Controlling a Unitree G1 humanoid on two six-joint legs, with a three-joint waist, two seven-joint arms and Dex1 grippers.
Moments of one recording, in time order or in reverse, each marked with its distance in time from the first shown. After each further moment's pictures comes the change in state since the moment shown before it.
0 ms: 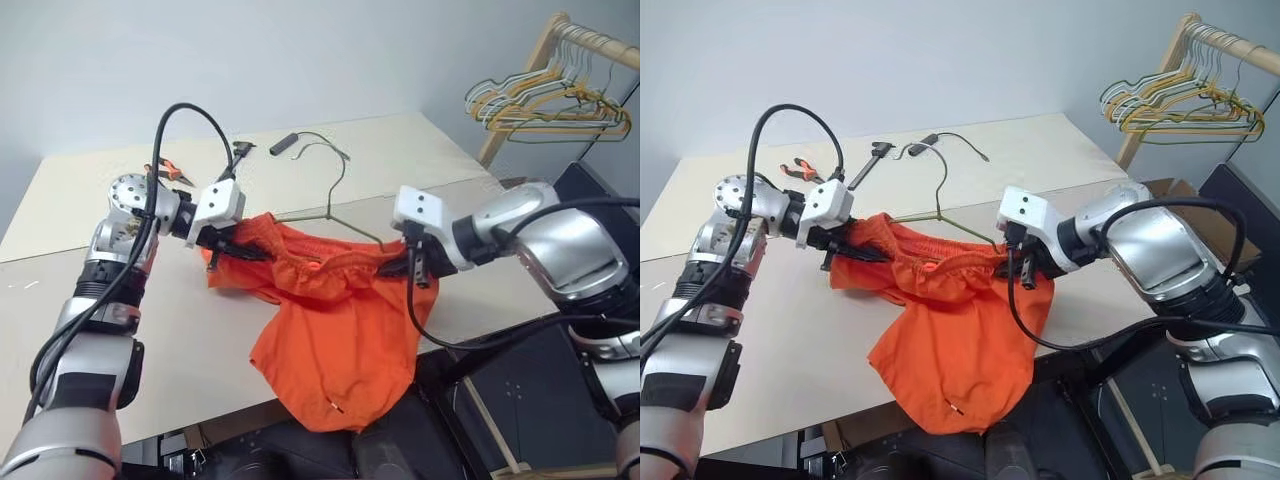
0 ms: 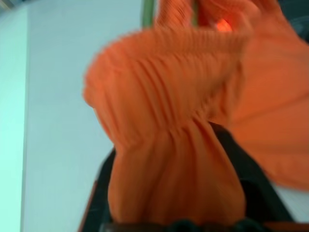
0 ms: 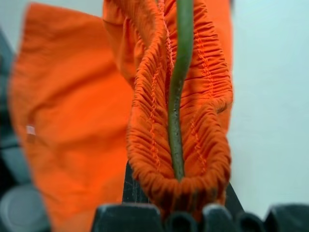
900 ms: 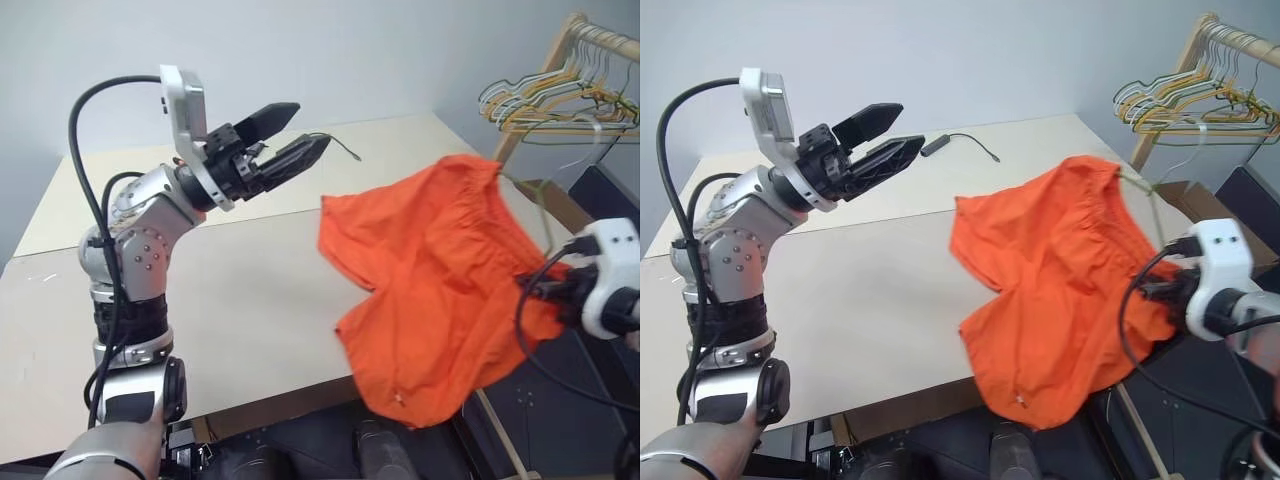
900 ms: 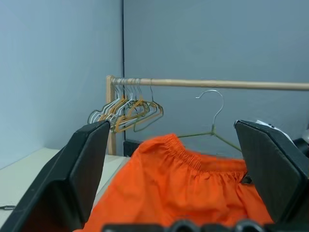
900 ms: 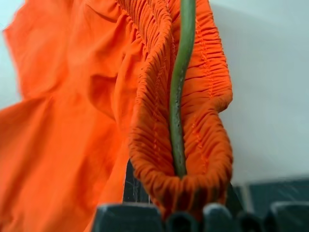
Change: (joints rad) left arm 0.176 -0.265 0.351 -0.782 -0.588 0.752 0.811; right arm 0.578 -0.030 -1.006 -0.220 0.310 0.487 -0.815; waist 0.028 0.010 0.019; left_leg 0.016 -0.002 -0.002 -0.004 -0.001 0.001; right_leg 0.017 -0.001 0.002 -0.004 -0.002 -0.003
